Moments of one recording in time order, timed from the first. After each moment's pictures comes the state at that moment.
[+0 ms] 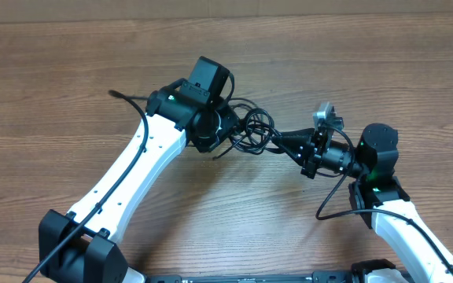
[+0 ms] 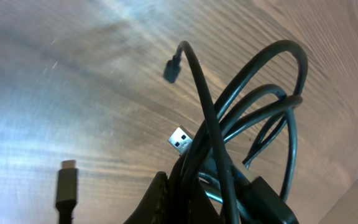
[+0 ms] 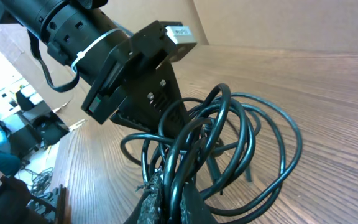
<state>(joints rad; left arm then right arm) -0.48 1.67 1.46 -0.99 0.18 -1.19 0.13 1.21 0.49 0.50 -1.02 0.23</state>
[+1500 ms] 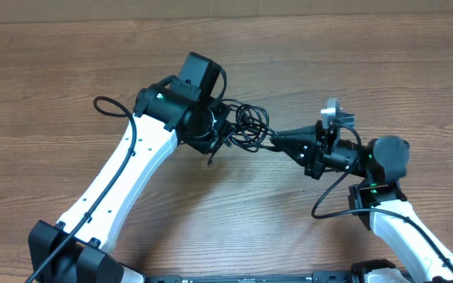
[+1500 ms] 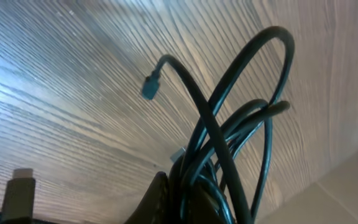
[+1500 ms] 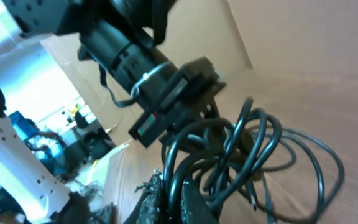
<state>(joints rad) -0.45 1.64 1.50 -1.05 0.23 -1.49 0.13 1.23 0.46 0.90 -1.14 0.59</state>
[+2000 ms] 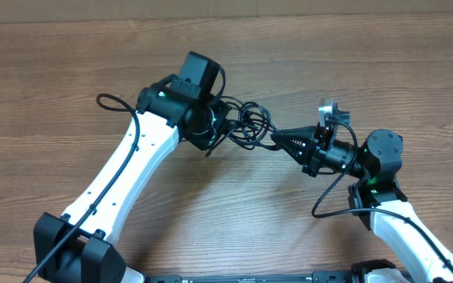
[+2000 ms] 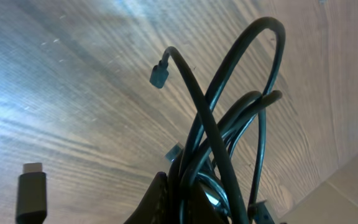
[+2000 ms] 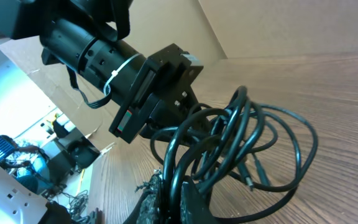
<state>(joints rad) -0.45 1.66 1.48 -0.97 0.21 -1.41 0.13 1.23 0.46 0.74 -1.05 0.52</state>
